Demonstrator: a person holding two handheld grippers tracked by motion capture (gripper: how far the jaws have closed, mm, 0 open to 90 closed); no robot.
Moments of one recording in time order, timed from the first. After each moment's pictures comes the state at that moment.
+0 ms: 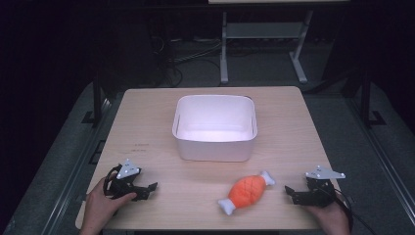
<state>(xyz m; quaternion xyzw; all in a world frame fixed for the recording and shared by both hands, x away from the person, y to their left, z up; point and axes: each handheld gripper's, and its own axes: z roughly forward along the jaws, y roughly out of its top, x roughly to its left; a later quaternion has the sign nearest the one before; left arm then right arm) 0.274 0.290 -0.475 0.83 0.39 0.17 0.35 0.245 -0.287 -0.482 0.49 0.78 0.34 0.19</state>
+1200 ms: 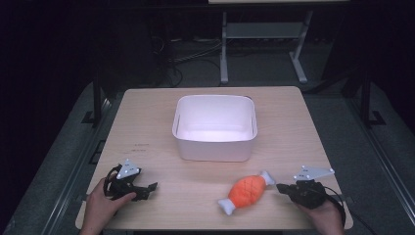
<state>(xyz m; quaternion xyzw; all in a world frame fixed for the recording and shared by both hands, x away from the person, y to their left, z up) 0.274 0.290 -0.475 0.83 0.40 0.17 0.36 0.240 -0.252 -0.455 0.39 0.84 0.37 0.09</state>
